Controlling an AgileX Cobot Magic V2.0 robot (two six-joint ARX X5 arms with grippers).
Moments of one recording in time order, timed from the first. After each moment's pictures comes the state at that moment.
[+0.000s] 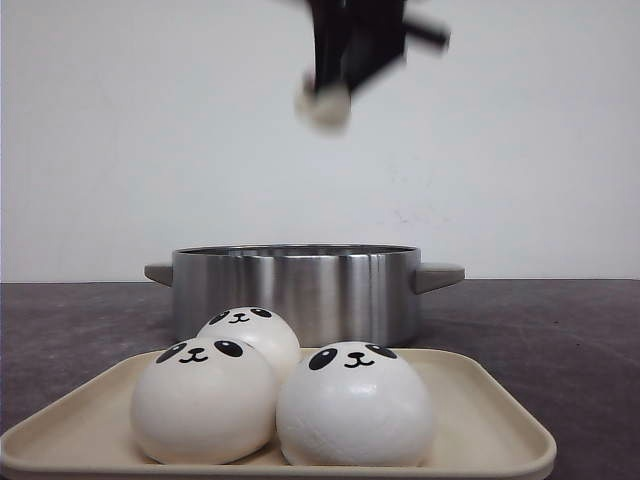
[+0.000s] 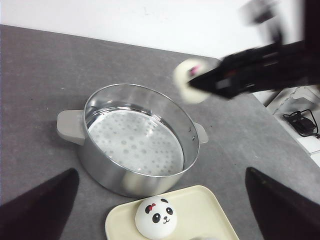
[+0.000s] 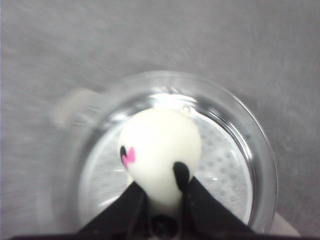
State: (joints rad) left arm -0.23 0.54 0.89 -0.67 0.37 -0.28; right arm 0.63 1.79 1.60 -0.58 0.06 0.26
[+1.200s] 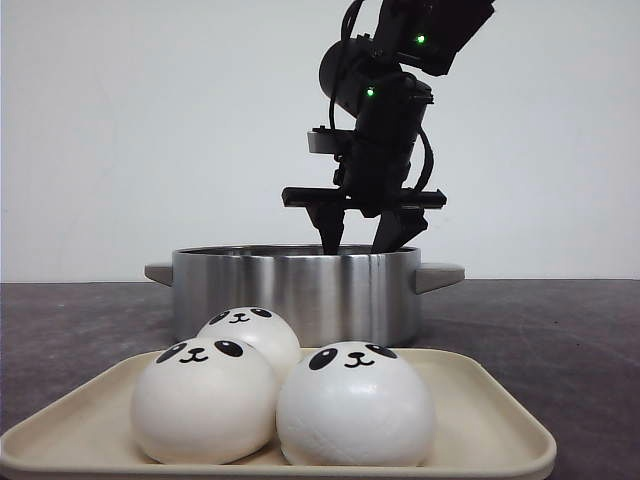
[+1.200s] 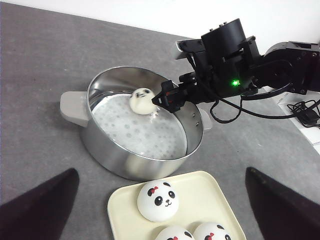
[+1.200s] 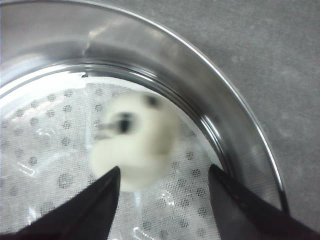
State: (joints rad) left arm -0.23 0.54 0.89 -0.73 0.37 -0.28; right arm 0.56 2.05 1.60 -0.47 0.11 0.26
